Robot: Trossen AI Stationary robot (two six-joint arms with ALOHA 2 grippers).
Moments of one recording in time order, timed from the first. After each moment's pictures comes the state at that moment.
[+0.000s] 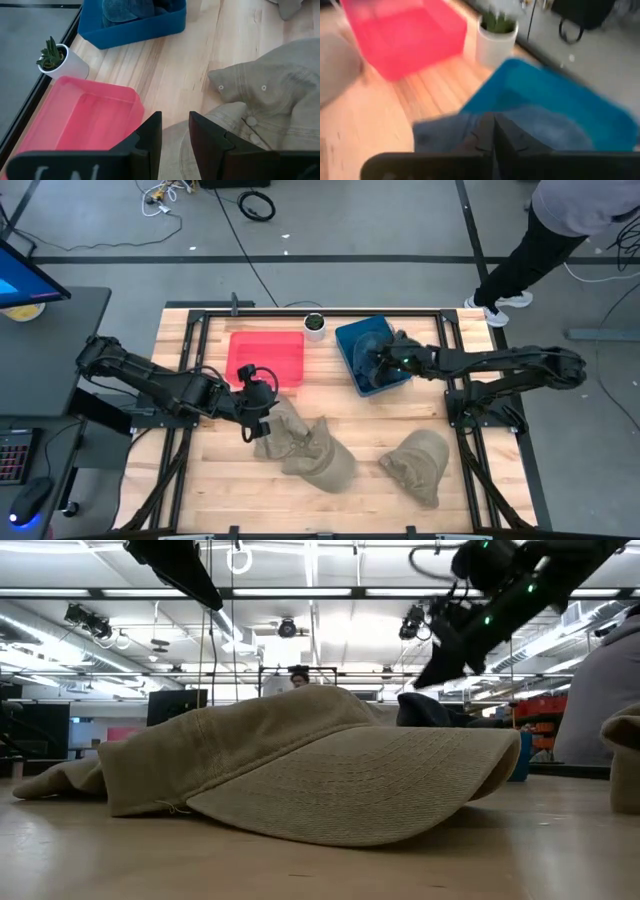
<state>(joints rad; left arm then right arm) -0.35 1.24 1.04 -0.71 -0.58 -0.35 -0.23 1.19 0.58 -0.01 0.32 0.19</state>
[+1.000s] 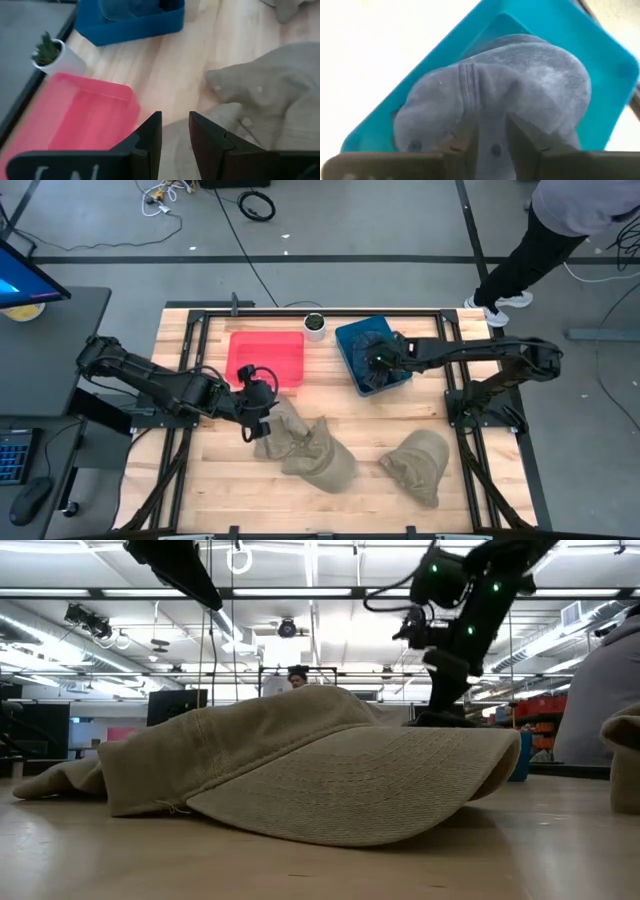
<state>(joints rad) -0.35 1.24 1.04 -0.71 -0.57 -0.39 -0.22 1.40 0.89 -0.58 0.32 0.20</state>
